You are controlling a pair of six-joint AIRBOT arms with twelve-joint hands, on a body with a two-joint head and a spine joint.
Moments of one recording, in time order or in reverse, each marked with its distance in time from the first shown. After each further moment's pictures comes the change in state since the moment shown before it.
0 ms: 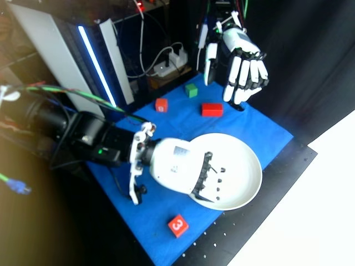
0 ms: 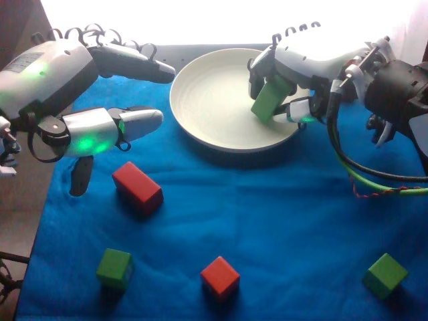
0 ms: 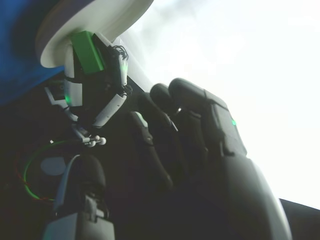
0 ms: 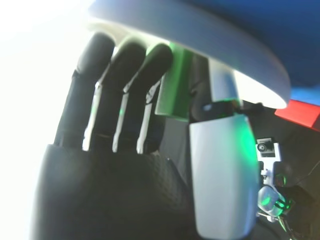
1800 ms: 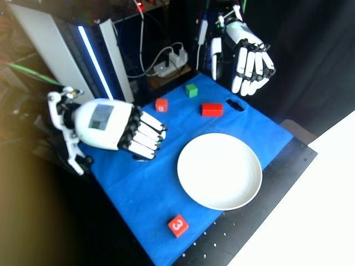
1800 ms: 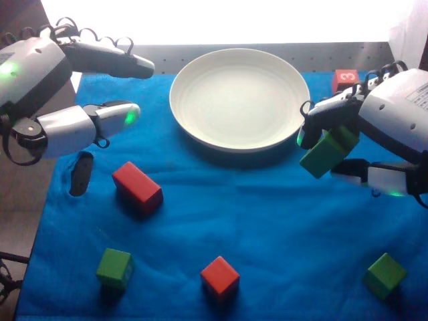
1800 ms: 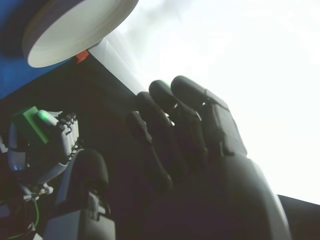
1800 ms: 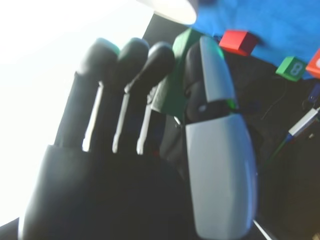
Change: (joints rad) left arm 0.052 0.050 -0.044 -0.064 -0.077 0.015; right arm -0.284 0.425 -0.548 -0.122 -0.419 0.063
